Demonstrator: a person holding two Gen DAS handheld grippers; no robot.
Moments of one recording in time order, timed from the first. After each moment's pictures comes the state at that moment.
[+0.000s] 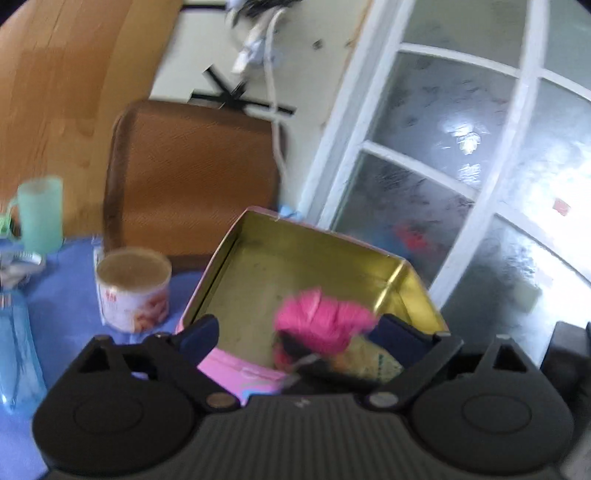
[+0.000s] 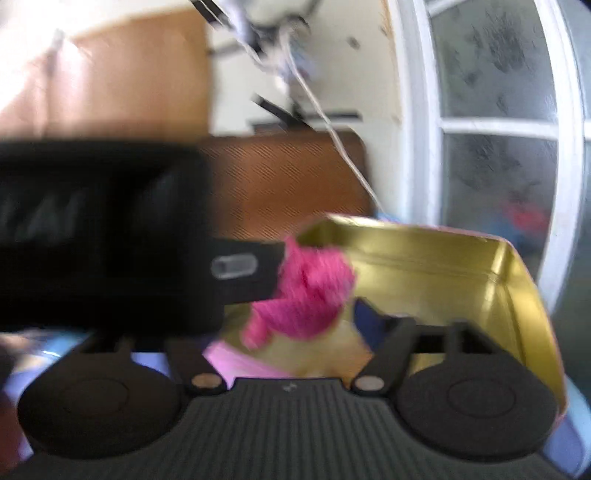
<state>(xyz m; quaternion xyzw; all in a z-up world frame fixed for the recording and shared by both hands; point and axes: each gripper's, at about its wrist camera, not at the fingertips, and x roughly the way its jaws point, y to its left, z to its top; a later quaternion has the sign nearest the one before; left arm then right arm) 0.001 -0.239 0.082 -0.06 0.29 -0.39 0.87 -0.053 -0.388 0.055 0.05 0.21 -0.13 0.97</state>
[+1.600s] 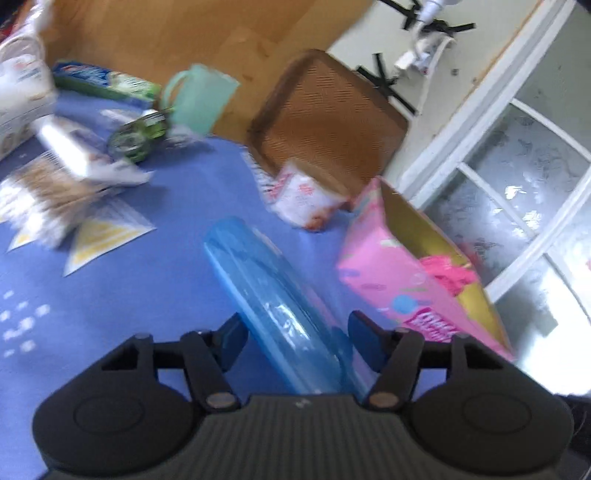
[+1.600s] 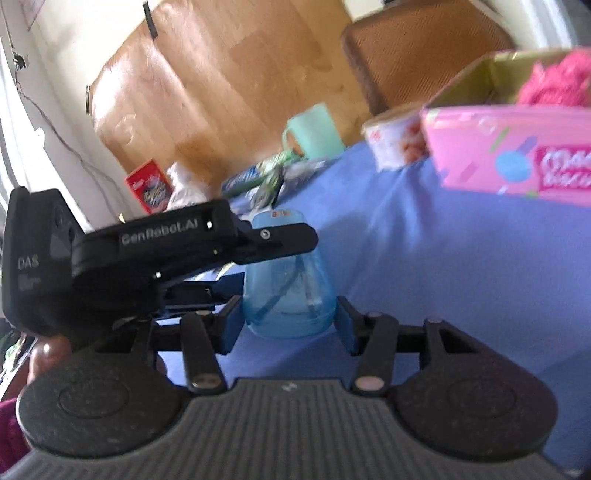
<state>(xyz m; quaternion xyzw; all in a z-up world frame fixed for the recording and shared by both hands) 0.006 -0.078 0.011 -0.18 0.36 -0.32 0.86 -0.098 -0.276 0.009 0.22 0.26 0.16 0.93</state>
